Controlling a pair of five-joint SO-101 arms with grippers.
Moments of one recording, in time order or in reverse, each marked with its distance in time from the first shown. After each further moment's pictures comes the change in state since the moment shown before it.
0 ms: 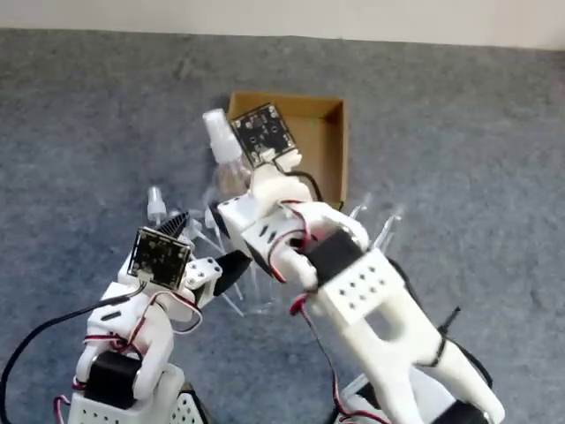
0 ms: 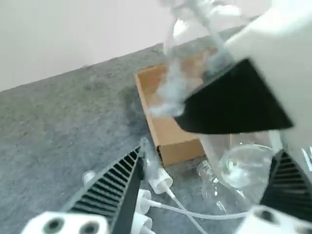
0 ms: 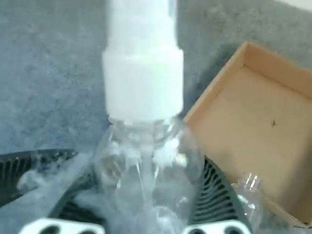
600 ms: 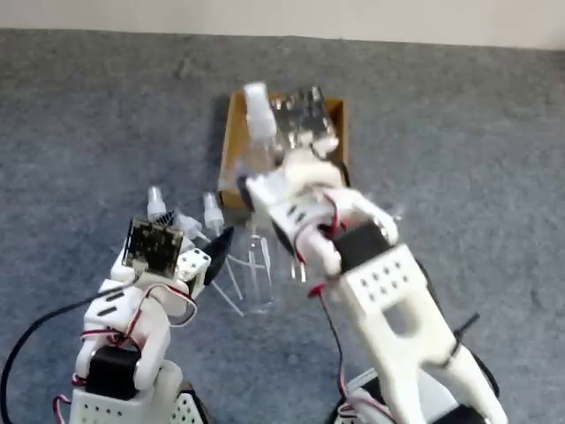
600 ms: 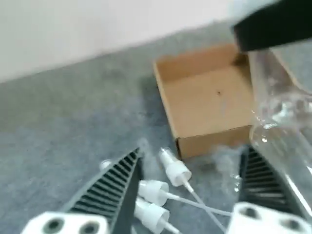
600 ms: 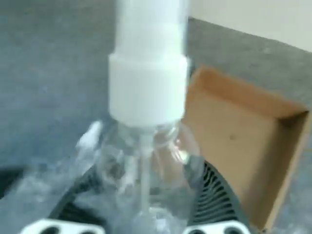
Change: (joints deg) left arm -1.0 0.5 0.2 -0.2 -0.7; right arm 10.0 4.8 -3.8 -3.1 2.0
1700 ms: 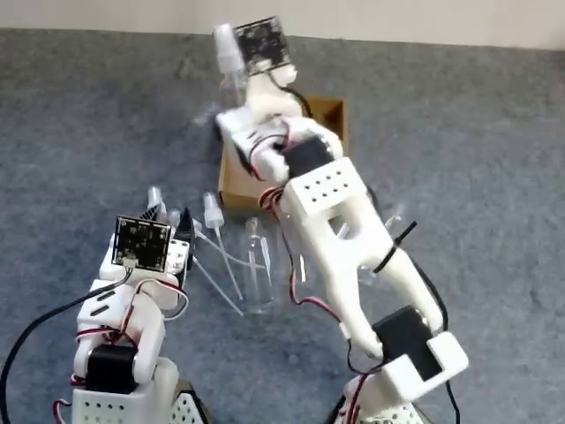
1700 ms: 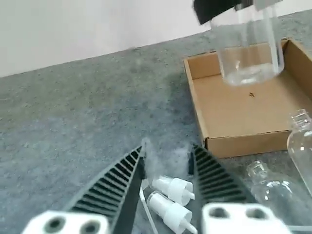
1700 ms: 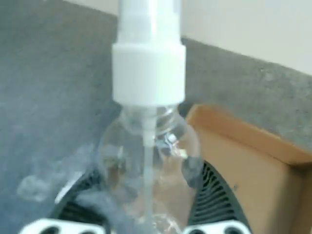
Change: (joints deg) left arm -6.2 0.2 1.7 -3.0 0.0; right arm -2.1 30.3 -29.2 -0.2 -0.1
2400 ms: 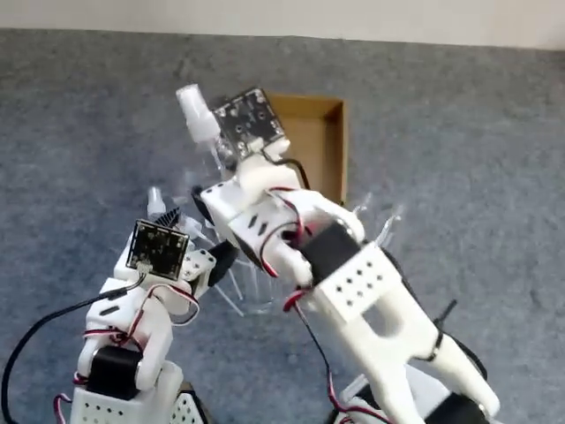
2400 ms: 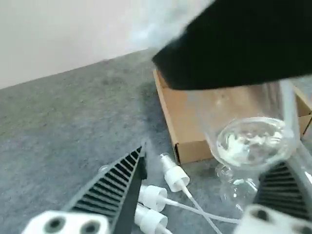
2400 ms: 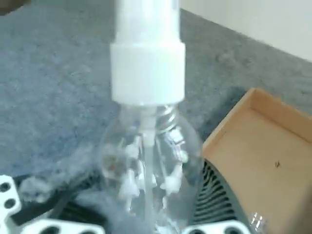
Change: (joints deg) left arm 4.6 0.2 -2.3 0.3 0.2; right arm -9.8 -30.9 27.0 0.2 0.1
